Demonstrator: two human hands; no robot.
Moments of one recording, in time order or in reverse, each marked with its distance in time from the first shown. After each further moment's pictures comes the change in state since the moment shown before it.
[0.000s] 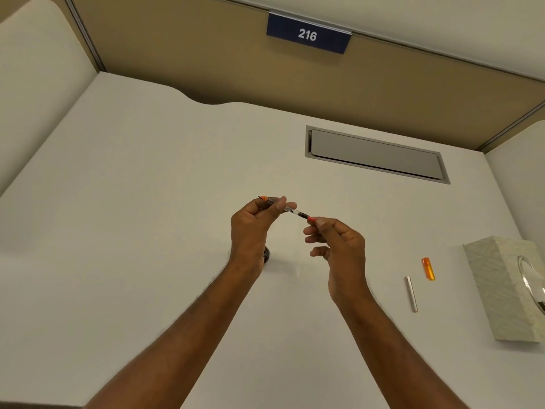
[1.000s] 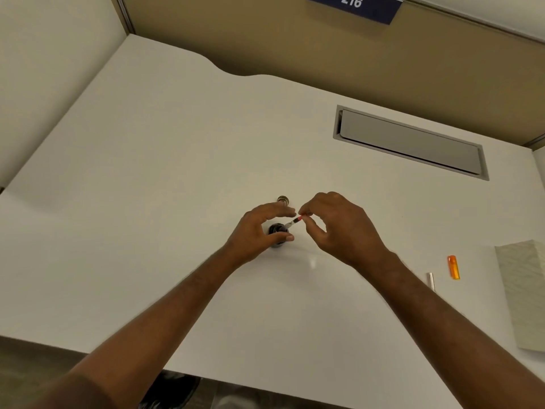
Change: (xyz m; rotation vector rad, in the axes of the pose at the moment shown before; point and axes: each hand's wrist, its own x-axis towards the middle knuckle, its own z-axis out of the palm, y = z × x) left_hand 0.017 -0.070 -0.083 0.660 -0.341 0.263; right_hand 0.036 0.007 0.008 -1.252 -0.521 -0.822
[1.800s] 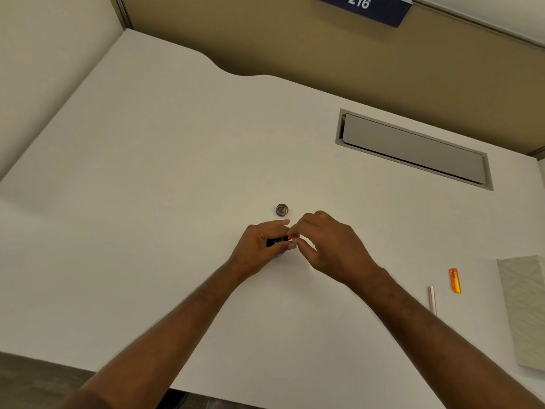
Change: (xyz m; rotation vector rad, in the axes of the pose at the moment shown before) left_hand 0.007 -0.024 0.023 -0.113 0.021 -0.001; right_hand 0.005 0.007 0.026 -0.002 -0.111 -0.075
